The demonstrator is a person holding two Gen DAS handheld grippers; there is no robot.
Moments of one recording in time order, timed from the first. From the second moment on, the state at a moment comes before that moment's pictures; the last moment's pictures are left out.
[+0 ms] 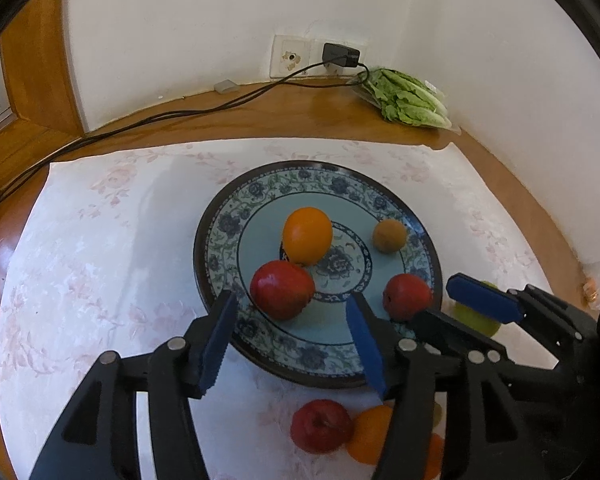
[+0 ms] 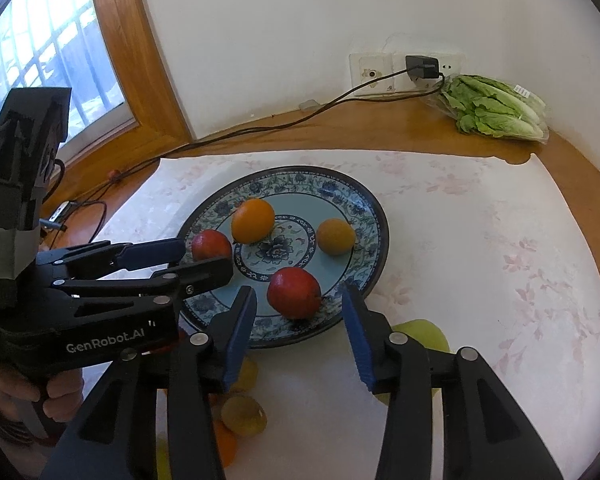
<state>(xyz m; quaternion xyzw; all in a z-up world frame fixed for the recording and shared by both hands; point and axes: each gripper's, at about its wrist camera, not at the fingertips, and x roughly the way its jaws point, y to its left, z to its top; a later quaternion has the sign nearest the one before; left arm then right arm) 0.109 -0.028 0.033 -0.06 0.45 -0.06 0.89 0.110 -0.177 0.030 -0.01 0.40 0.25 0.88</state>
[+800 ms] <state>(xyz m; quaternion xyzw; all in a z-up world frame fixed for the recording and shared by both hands) 0.064 -0.021 0.044 -0.08 0.46 -0.05 0.88 0.074 -0.203 0.044 0.01 0.40 0.24 0.88</state>
